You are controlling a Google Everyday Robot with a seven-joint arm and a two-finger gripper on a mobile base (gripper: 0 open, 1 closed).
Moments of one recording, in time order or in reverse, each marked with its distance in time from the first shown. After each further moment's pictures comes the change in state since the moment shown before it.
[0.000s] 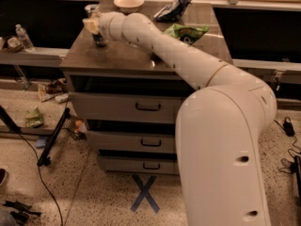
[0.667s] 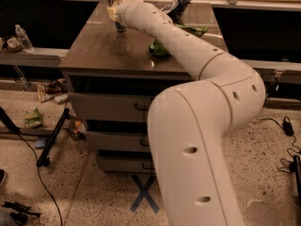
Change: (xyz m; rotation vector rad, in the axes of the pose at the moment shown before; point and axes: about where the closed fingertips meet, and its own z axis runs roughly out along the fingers) arm -0.009 -0.104 -0.001 0.210 0.037 -0.058
